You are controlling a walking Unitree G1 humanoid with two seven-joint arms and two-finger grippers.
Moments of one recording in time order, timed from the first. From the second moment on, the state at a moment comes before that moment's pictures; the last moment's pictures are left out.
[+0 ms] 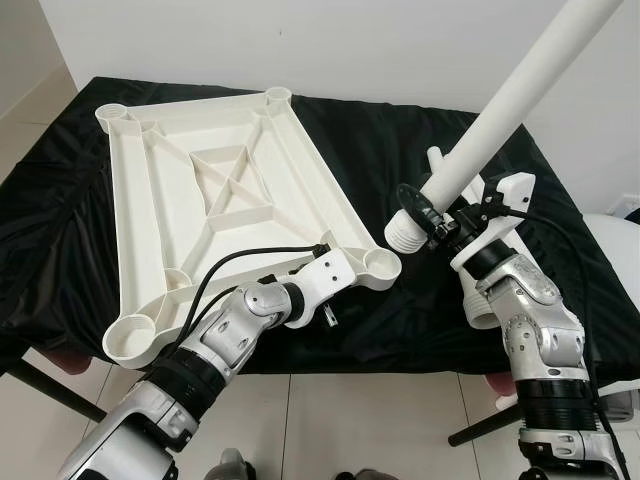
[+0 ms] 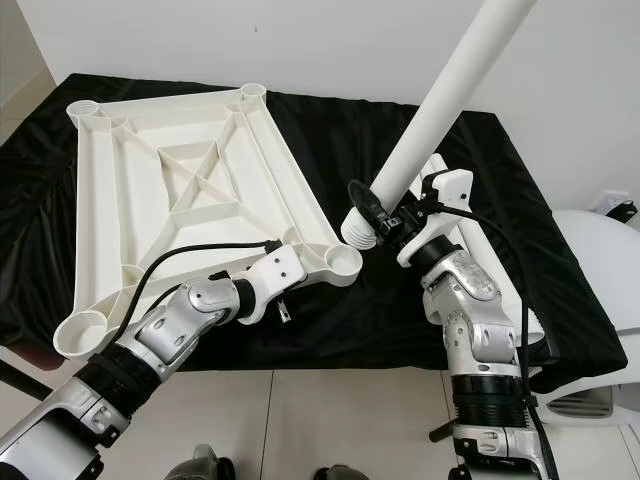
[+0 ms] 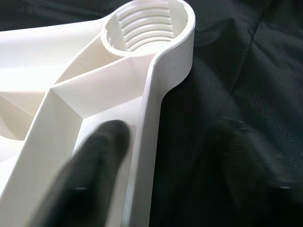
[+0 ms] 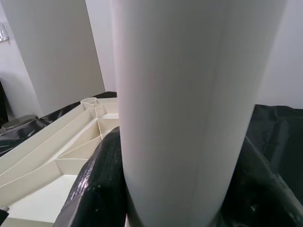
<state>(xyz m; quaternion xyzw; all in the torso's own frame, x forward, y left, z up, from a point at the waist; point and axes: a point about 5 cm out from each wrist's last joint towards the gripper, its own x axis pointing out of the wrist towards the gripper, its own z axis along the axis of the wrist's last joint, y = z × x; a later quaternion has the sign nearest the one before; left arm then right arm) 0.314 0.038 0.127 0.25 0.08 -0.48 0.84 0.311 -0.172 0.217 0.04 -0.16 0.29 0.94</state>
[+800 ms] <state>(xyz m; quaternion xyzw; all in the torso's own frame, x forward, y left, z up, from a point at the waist) 0.318 0.070 0.129 0.26 0.08 -0.47 0.84 0.300 -0.164 0.206 0.02 -0.12 0.37 0.92</state>
